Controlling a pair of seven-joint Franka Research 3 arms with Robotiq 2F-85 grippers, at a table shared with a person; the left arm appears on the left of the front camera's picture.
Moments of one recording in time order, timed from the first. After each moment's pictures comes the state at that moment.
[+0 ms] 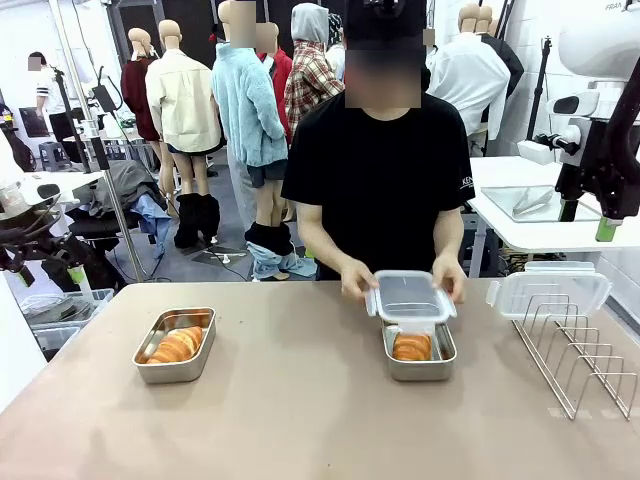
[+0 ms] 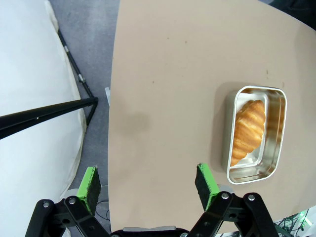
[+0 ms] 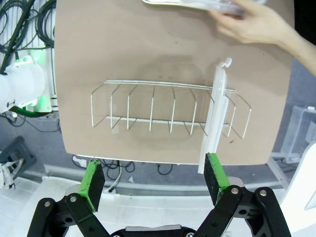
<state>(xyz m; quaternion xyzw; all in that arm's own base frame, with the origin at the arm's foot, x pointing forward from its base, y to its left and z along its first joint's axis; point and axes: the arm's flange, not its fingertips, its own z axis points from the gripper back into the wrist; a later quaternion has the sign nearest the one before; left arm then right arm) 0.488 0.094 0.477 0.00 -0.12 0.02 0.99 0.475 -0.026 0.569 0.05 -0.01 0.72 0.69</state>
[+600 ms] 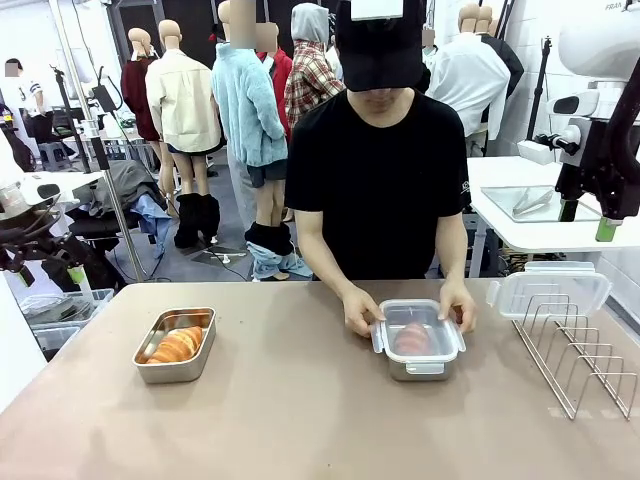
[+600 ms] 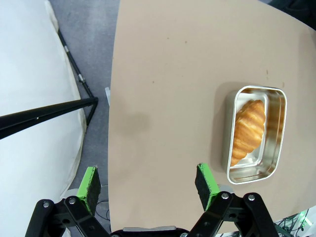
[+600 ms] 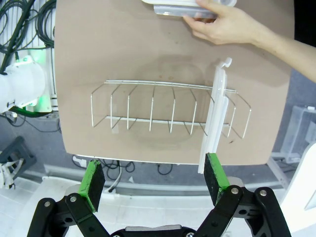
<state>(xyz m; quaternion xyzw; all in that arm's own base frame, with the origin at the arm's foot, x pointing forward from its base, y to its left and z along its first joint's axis) 0.488 0.094 0.477 0.00 -0.12 0.02 0.99 0.475 -0.026 0.569 0.05 -0.01 0.72 0.69</state>
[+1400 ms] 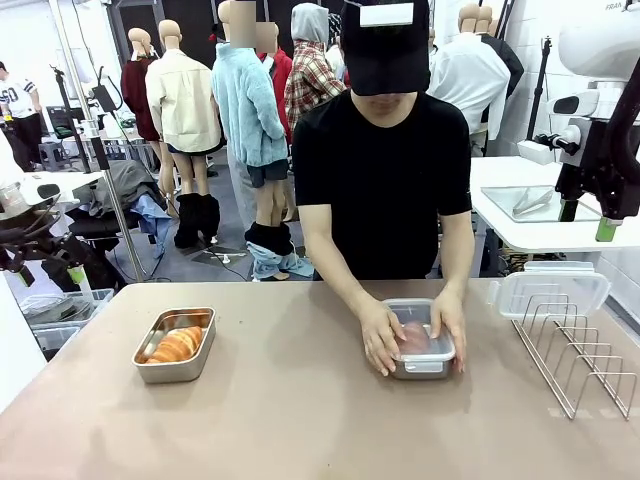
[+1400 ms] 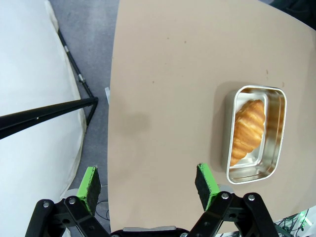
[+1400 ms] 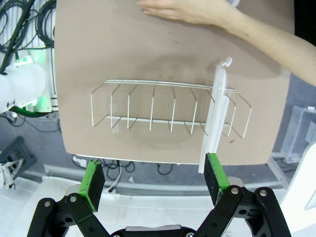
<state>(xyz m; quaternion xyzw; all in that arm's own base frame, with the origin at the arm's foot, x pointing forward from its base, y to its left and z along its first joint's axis) 0.488 0.094 0.477 0.00 -0.12 0.02 0.99 0.475 -0.026 0.569 0.05 -0.01 0.72 0.69</state>
